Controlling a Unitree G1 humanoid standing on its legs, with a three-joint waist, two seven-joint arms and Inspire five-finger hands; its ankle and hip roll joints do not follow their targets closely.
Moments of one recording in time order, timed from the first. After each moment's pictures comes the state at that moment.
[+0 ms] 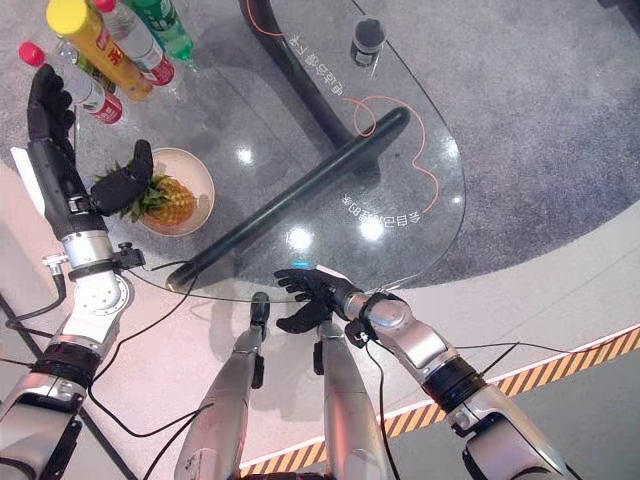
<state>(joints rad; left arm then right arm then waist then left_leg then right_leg) -0.56 0.61 -0.22 0.56 -0.16 -0.71 0.66 -0.52 -0.57 0.59 0.21 0.37 0.27 0.28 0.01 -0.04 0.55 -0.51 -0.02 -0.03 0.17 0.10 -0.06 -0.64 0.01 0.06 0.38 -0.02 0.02</state>
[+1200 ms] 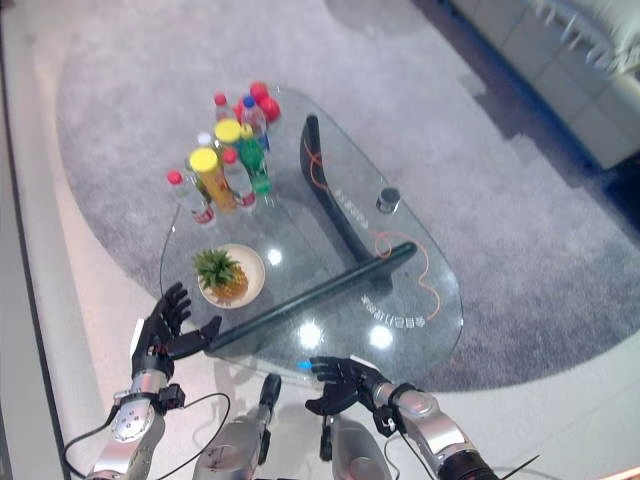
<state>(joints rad) 0.09 0.32 -0.19 0.57 -0.42 -0.39 0.19 -0.03 -0.39 0.37 0.52 0.26 0.21 0.38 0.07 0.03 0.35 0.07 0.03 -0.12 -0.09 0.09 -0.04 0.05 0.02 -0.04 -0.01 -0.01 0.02</state>
